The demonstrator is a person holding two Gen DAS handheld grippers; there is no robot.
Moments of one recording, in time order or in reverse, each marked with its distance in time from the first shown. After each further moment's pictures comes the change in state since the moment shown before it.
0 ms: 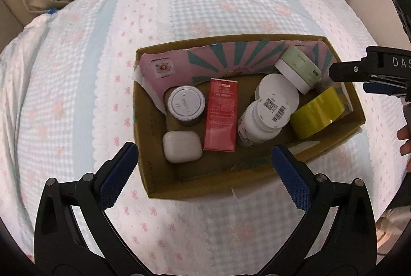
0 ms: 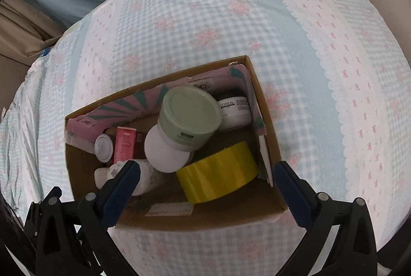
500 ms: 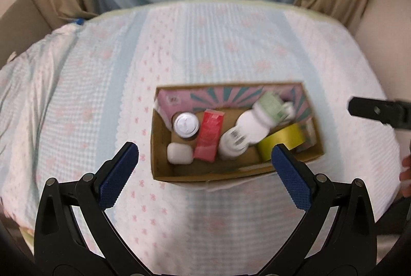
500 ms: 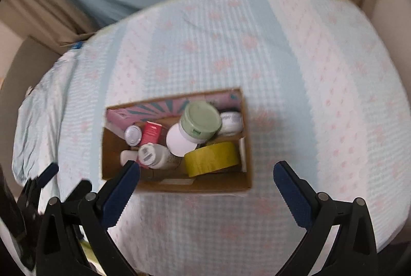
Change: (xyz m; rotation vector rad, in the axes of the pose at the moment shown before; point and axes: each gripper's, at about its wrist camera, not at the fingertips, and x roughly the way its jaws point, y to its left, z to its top) left arm -0.118 -0.038 0.027 -0.117 -0.113 0.072; right arm -0.126 -0.018 -0.009 -0.165 -0.102 0.072
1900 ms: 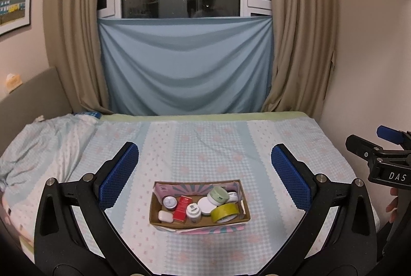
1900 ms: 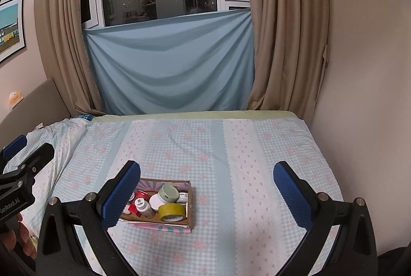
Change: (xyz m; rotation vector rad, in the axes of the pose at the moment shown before) left arm -0.288 -0.088 -0.003 0.008 -0.565 -0.001; right arm -0.285 -0.020 -0.081 -0.109 -0.604 -0.156
